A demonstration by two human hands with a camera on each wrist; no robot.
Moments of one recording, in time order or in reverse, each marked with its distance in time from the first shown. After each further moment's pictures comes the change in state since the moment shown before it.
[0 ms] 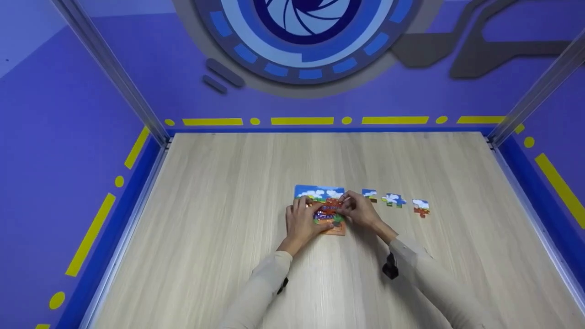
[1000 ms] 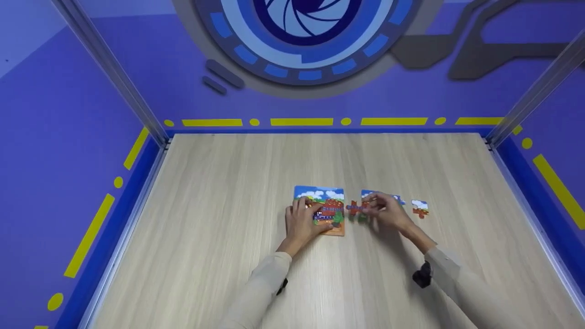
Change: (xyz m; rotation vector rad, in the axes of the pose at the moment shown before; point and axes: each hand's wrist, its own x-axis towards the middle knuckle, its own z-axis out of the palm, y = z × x) left_hand 0.000 0.000 0.002 -0.029 -0.002 -0.014; right_hand -0.036 0.013 -0.065 0.026 0.029 -0.030
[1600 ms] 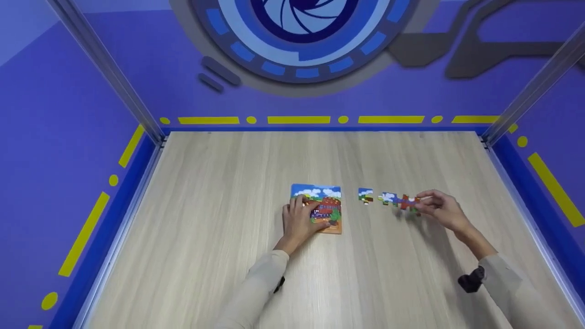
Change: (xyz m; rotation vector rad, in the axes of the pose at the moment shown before) left_hand -0.001 0.001 -0.001 -0.027 0.019 0.024; right_hand -0.053 0.038 -0.111 -0.019 0.084 0.145
